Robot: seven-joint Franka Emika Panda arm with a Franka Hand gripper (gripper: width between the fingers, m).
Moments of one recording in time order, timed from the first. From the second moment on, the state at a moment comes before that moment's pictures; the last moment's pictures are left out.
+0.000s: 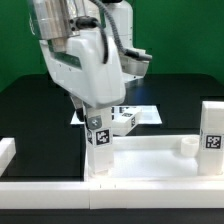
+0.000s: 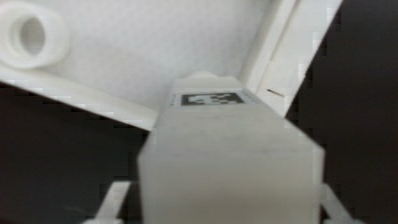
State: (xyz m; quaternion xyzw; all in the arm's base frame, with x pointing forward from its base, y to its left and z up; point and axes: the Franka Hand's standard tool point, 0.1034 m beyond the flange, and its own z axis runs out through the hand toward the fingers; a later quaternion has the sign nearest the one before) arm 0.637 -0.065 0.108 -0.81 0.58 0.02 0.07
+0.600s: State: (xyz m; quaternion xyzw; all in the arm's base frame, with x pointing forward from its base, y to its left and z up) arm 0.636 -0.059 0.107 -0.64 0.76 0.05 0.07
